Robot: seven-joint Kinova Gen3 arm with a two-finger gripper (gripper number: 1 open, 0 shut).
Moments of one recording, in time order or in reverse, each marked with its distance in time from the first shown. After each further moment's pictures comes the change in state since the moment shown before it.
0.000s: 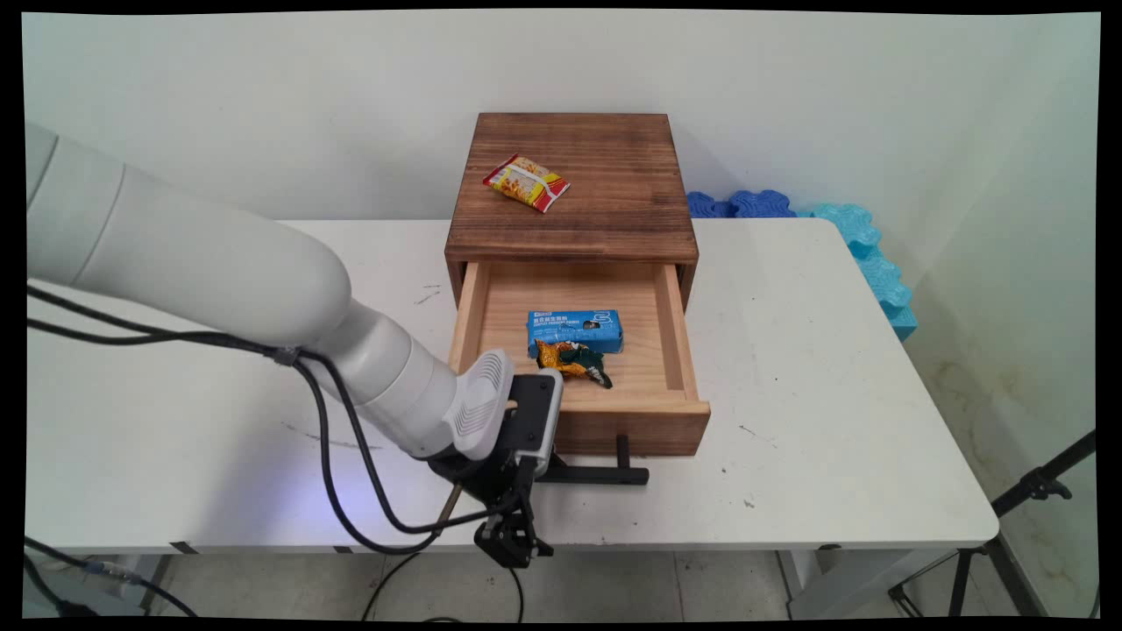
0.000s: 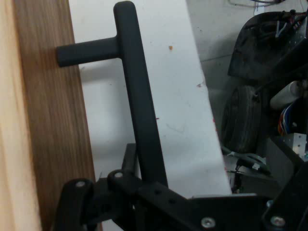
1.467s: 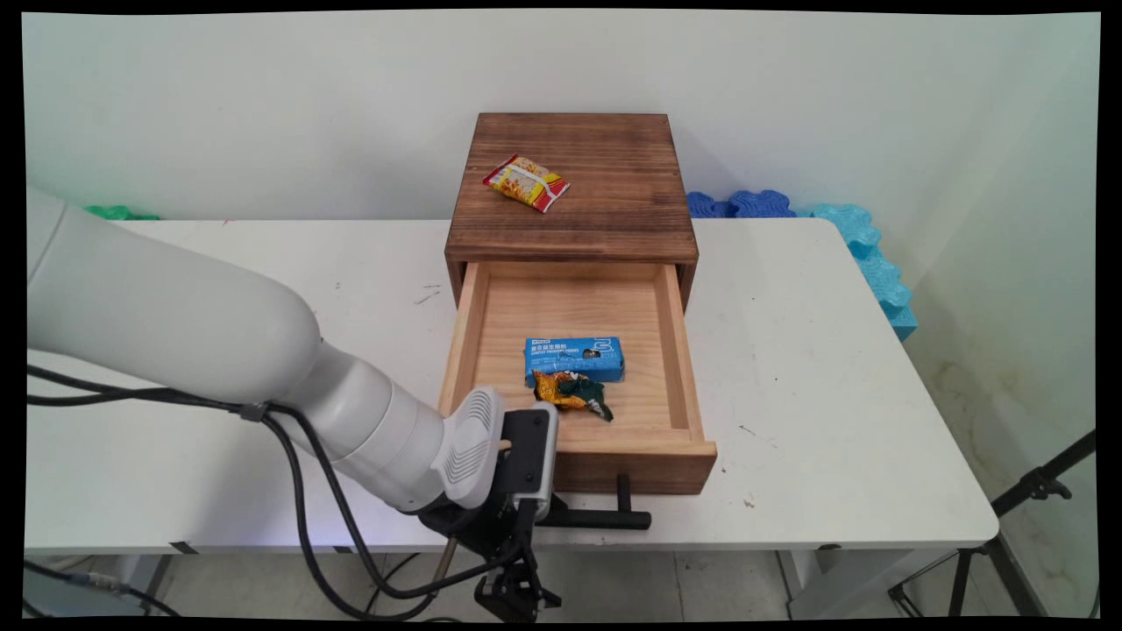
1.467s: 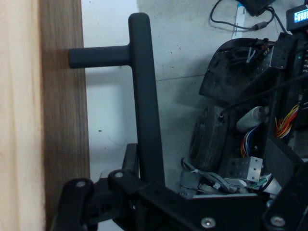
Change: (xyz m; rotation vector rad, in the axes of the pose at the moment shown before) arm 0.006 0.044 -0.004 -0.015 0.036 -0.107
